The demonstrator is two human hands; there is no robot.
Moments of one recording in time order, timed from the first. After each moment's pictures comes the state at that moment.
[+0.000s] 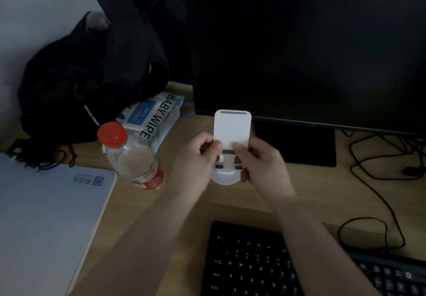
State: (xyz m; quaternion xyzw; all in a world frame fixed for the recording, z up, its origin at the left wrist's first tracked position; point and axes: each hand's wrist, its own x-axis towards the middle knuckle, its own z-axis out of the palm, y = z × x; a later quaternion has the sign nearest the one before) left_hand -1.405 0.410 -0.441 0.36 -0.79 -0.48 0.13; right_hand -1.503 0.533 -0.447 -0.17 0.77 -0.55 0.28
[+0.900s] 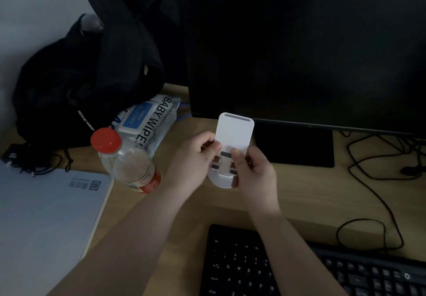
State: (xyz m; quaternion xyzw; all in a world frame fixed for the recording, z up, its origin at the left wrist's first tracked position) left_hand -1.416 0.398 -0.439 0.32 -0.82 -0.47 0.07; right_hand -1.484 0.528 -0.477 -0.12 0.78 -0.59 0.19
